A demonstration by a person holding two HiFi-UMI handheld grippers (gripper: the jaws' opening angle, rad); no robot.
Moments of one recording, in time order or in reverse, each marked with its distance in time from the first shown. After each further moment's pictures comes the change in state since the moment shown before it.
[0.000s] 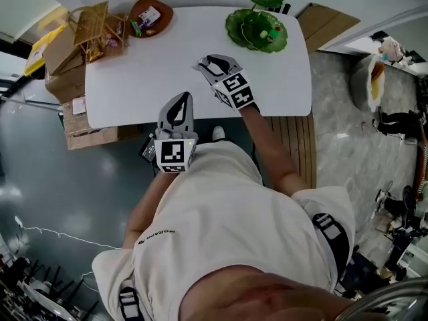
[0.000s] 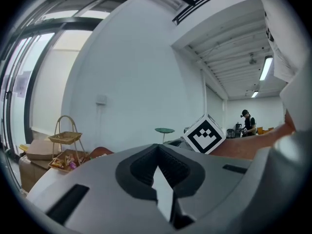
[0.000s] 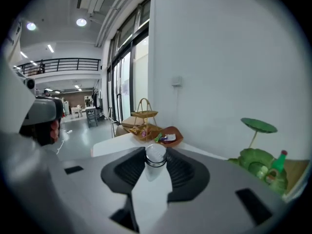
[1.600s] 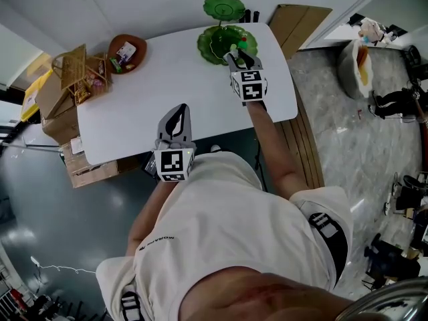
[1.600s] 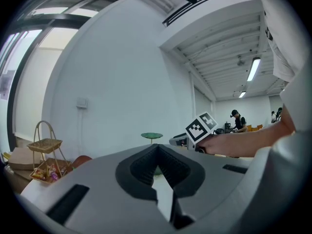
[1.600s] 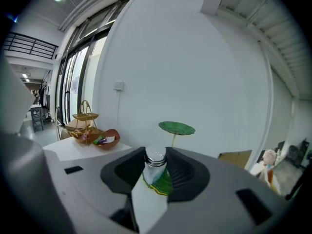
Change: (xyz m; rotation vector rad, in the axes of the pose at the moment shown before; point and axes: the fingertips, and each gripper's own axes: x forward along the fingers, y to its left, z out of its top) left arm 0.047 -0.054 0.023 0.057 -0.034 -0.132; right arm -0.114 -0.197 -0.017 0.133 -0.034 -0.576
